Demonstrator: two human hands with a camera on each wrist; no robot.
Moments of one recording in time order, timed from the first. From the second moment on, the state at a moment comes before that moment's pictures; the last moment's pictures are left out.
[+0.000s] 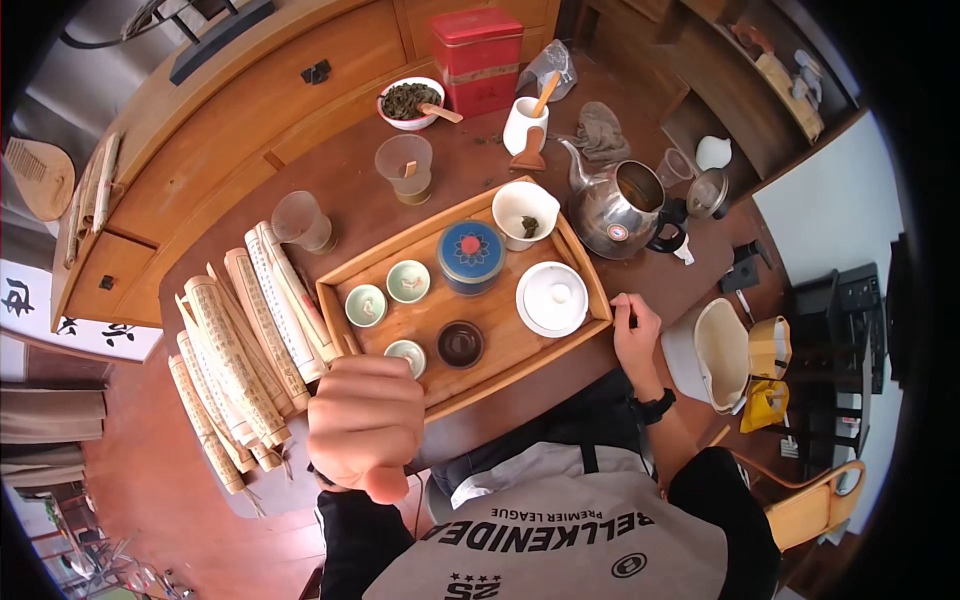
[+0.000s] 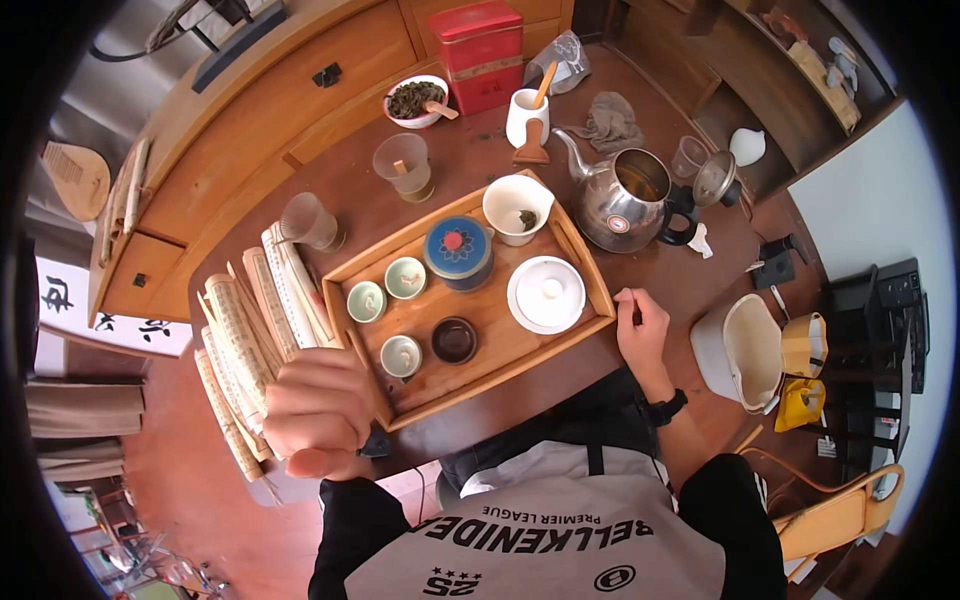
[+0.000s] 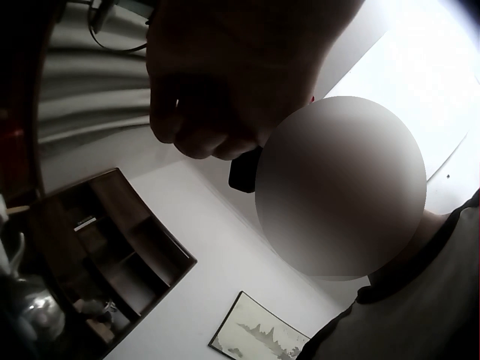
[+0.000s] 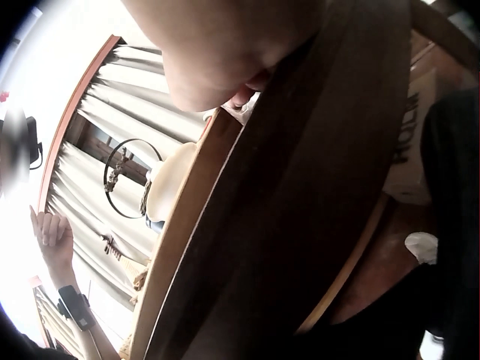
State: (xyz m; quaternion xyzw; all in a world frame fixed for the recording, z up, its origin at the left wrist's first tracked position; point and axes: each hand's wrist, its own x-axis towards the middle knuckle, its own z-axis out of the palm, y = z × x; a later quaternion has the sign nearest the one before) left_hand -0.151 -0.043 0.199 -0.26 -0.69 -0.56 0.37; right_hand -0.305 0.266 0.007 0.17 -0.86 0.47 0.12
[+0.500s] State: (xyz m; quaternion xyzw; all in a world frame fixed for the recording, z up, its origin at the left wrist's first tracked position) left_hand -0.141 -0.062 0.207 -0.34 -0.66 -0.58 0.33; right_hand -0.306 0.264 0.007 0.17 -0.87 0.45 0.13
